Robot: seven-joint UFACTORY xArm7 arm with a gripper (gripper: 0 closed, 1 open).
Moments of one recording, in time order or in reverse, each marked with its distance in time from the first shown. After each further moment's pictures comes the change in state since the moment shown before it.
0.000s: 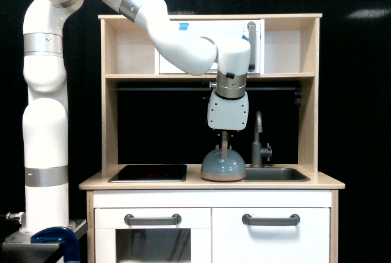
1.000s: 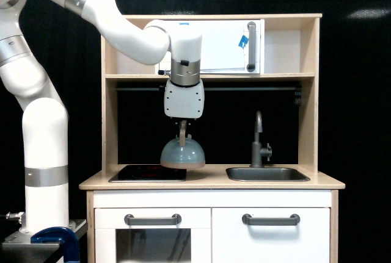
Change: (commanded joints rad) arm -0.014 -0.495 0.075 -0.380 -0.102 0.026 0.169
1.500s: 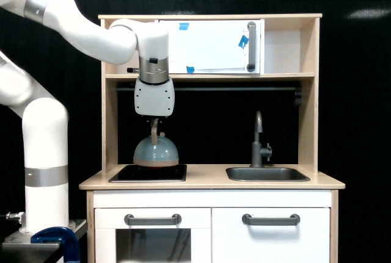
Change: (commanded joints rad) arm -0.001 -0.308 0.030 -0.187 -0.043 0.075 0.116
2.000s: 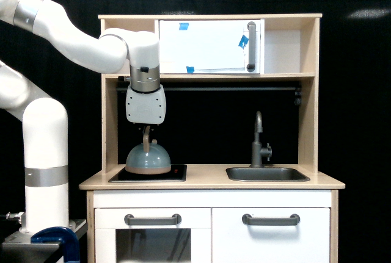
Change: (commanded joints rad) arm 0.036 -0.039 0.003 -0.070 0.007 -0.050 0.020
